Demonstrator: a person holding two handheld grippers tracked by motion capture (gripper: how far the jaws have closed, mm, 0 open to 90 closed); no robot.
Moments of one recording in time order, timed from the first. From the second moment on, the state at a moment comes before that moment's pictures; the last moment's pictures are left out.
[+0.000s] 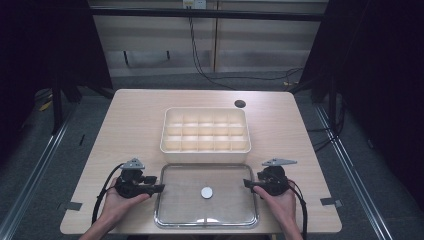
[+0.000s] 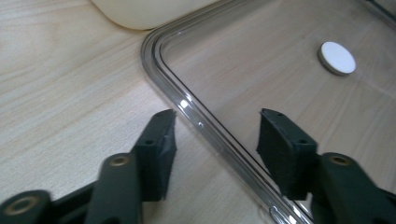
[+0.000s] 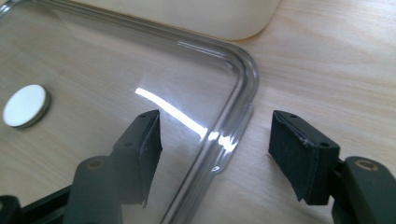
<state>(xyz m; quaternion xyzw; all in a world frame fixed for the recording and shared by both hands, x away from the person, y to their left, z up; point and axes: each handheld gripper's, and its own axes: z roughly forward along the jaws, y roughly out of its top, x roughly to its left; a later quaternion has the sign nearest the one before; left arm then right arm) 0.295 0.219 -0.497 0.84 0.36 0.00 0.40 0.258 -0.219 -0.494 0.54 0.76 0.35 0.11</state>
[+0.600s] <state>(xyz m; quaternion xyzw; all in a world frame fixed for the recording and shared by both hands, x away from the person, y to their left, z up) 0.291 0.213 -0.497 0.85 0.34 0.00 0.39 0.256 -0.212 -0.499 0.54 0.75 0.37 0.11</state>
